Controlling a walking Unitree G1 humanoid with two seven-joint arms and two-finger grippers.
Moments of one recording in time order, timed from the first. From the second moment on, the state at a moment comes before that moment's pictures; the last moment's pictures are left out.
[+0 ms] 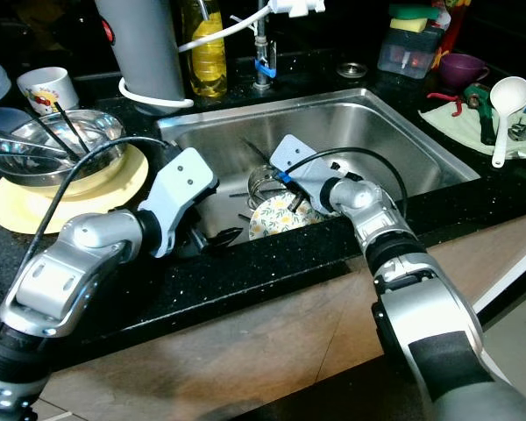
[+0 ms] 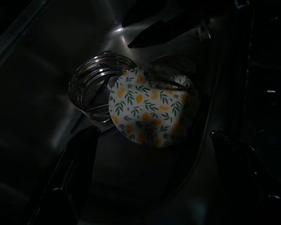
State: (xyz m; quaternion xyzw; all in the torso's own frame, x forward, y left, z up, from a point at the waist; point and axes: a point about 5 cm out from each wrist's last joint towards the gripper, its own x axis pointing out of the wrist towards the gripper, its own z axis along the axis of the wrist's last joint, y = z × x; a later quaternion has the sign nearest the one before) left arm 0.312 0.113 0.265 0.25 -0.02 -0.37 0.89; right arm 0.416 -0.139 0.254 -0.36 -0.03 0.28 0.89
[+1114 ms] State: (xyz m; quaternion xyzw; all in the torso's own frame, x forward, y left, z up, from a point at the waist) left arm 0.318 0.128 0.265 0.07 -0.07 -0.16 0.98; right arm 0.333 -0.140 0.260 0.14 -0.23 0.13 0.95
